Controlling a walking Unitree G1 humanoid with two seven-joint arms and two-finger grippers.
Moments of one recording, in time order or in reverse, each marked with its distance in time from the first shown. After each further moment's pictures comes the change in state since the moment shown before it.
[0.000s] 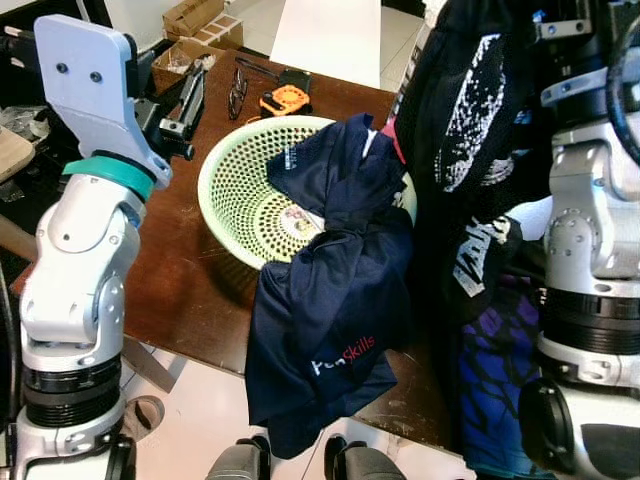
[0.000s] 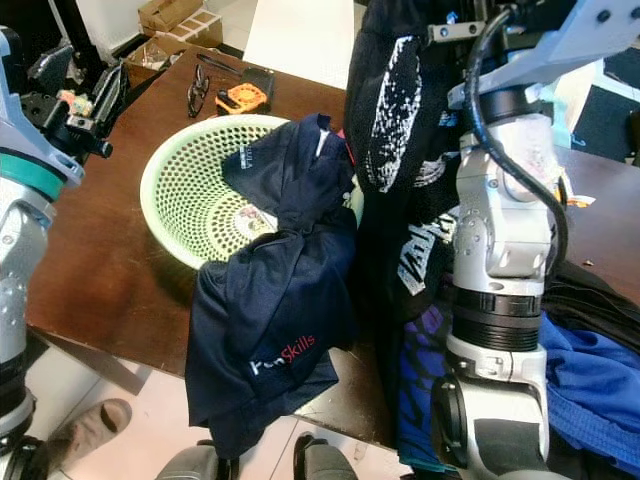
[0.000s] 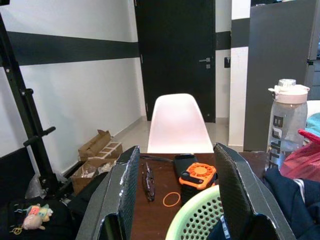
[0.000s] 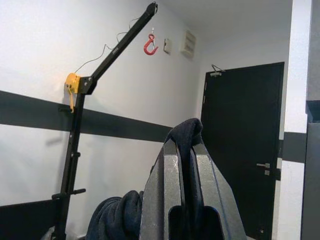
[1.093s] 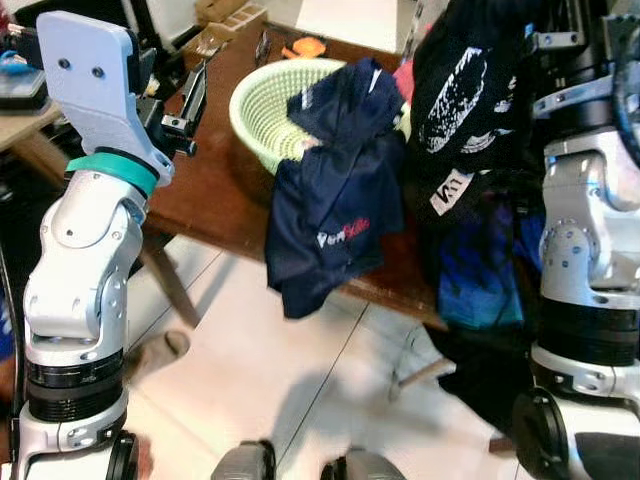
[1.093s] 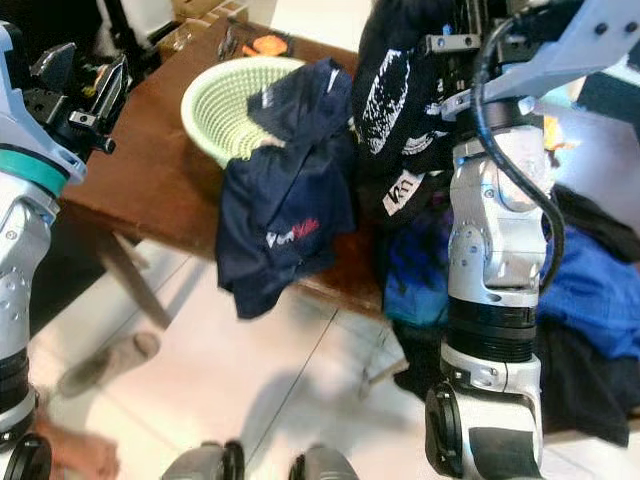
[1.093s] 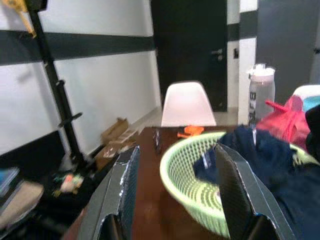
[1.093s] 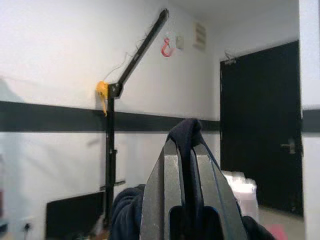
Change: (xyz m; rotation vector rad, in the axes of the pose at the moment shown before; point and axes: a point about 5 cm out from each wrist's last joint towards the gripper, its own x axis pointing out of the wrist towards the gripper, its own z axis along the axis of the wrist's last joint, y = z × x) left arm 0.003 0.000 -0.002 -0.009 0.004 0.001; right arm -0.005 0.006 -0.004 0.081 0.036 -0.017
